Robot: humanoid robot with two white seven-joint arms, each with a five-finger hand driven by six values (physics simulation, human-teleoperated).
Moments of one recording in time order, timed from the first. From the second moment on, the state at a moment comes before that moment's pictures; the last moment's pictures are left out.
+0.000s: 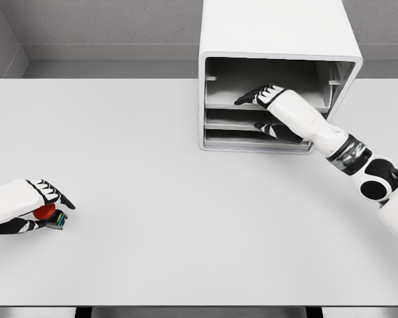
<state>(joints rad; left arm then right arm) 0.24 0.87 0.15 -1.79 -0.32 -0.61 -0.61 -0.52 -0.61 0.64 -1.33 0.43 -0.61 -0.16</state>
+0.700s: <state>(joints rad) 0.24 0.86 0.15 -1.76 -0.34 -0.61 -0.61 -0.49 -0.69 0.67 -1.40 0.43 -0.61 -0.16</state>
